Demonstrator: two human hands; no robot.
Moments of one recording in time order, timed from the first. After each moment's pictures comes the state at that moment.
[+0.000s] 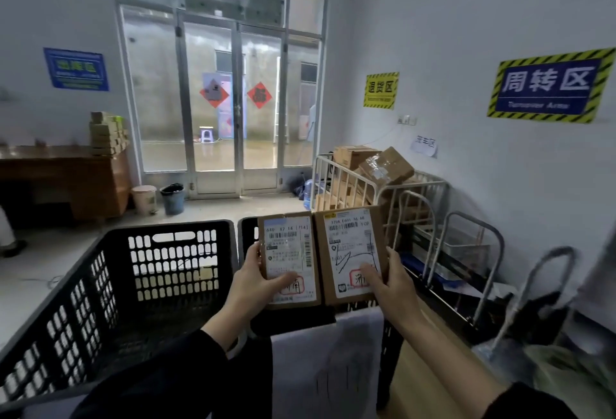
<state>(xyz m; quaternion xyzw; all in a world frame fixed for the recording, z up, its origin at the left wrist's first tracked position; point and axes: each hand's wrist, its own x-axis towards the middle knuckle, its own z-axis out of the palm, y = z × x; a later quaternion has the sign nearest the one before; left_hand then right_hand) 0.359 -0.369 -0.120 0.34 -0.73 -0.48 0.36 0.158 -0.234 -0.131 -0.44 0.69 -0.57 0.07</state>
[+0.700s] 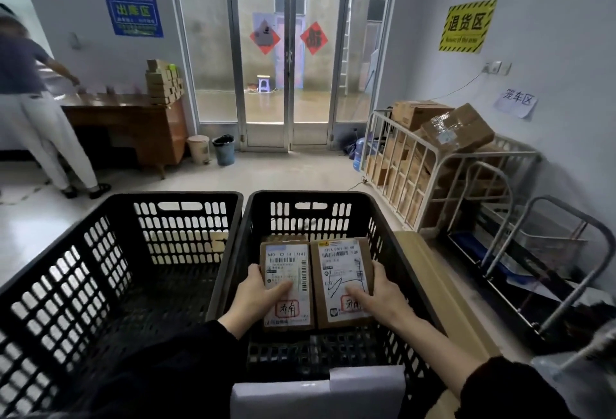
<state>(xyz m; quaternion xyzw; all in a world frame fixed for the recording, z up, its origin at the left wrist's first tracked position) 0.270 -0.463 -0.208 0.55 -0.67 -0.43 0.26 0.042 -0.372 -0.215 -0.53 0.74 -0.33 0.26</state>
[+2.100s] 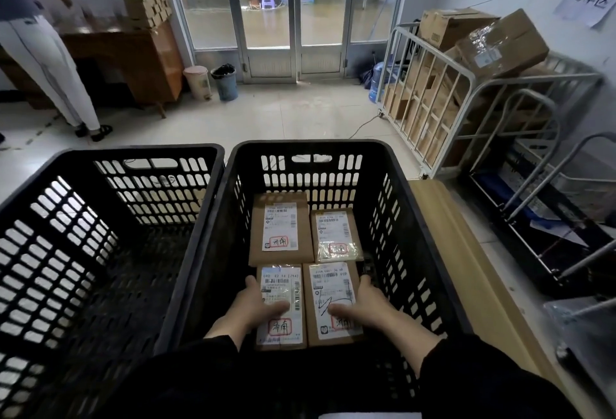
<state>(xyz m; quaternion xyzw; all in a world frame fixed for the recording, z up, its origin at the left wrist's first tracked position) 0.248 -0.506 -0.315 0.63 -0.62 -0.46 0.02 0.024 -0.430 -0.326 -0.40 0.78 -0.12 0.46</state>
